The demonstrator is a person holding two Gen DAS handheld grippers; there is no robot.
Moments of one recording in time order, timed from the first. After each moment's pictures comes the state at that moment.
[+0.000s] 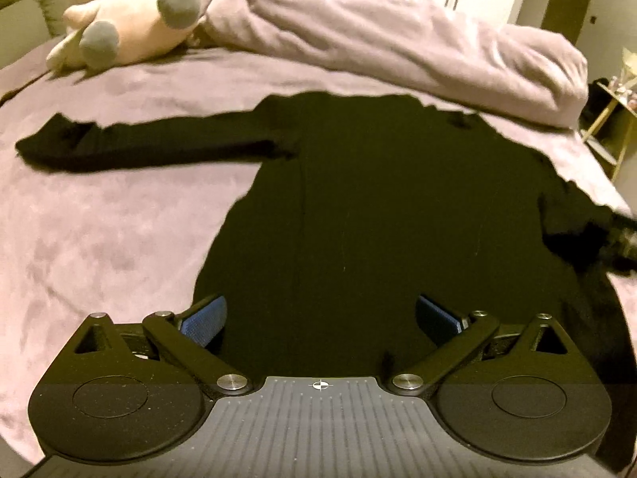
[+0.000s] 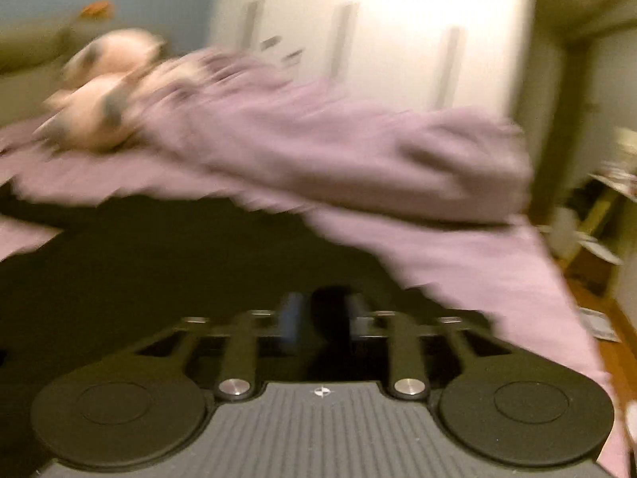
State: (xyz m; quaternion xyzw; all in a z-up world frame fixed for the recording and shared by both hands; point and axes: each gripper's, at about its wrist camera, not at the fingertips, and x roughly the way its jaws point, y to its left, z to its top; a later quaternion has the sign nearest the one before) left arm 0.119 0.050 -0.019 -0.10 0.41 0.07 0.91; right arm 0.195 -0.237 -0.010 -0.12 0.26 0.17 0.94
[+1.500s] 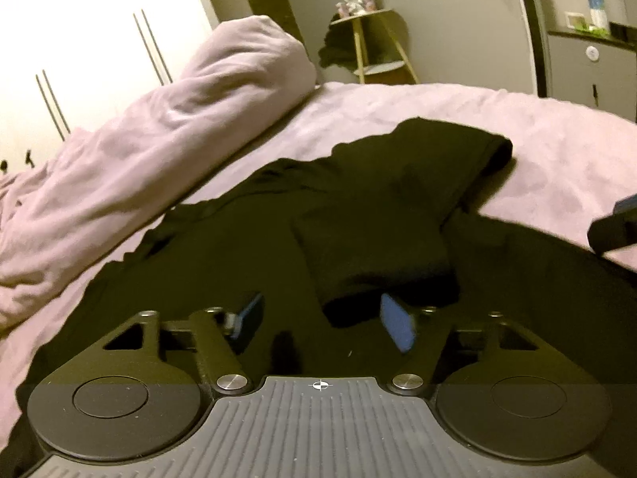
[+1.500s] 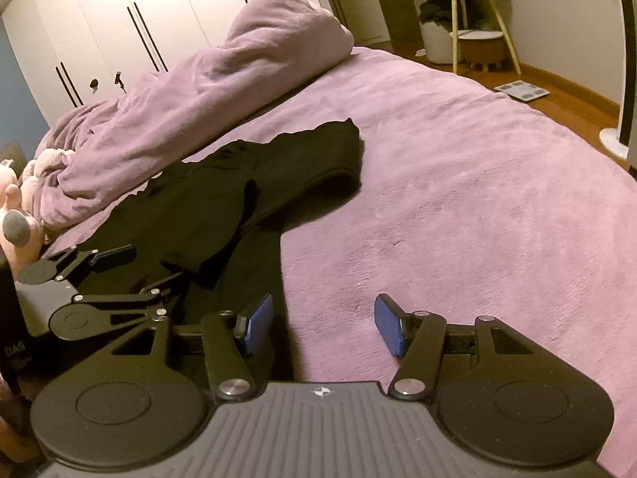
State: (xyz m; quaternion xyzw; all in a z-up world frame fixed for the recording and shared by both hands) left arm 0.230 -0.177 -0.076 0.23 0.26 -0.23 0.91; right arm 0.135 -0.351 -0.063 0.18 0.35 -0.05 0.92
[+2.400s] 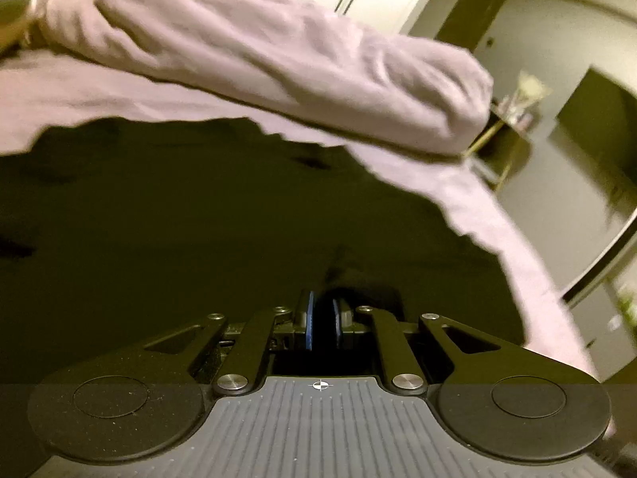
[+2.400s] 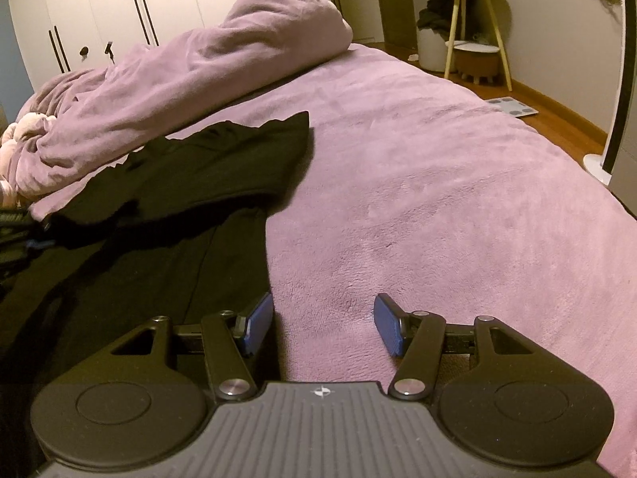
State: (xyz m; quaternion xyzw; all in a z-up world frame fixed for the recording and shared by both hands) left arm 0.271 -0.008 -0.055 -0.17 0.36 -0.12 0.91; right arm 0.144 -0.341 -0.065 0.13 0.37 -0.07 0.92
